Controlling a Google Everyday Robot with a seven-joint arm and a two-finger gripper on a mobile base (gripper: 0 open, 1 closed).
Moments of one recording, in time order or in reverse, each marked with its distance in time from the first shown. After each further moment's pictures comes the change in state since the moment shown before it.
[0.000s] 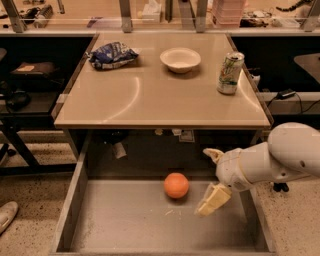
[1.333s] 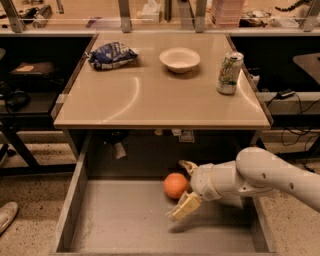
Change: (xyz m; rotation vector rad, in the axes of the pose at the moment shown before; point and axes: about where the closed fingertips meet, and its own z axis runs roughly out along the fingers) arm -0.006 0.003 0.107 -0.070 -0.209 0.021
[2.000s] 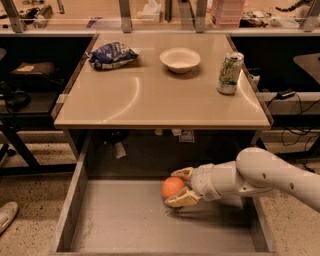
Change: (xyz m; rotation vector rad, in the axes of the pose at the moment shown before) arm 0.001 0.000 0.001 -0.003 -0.002 0.003
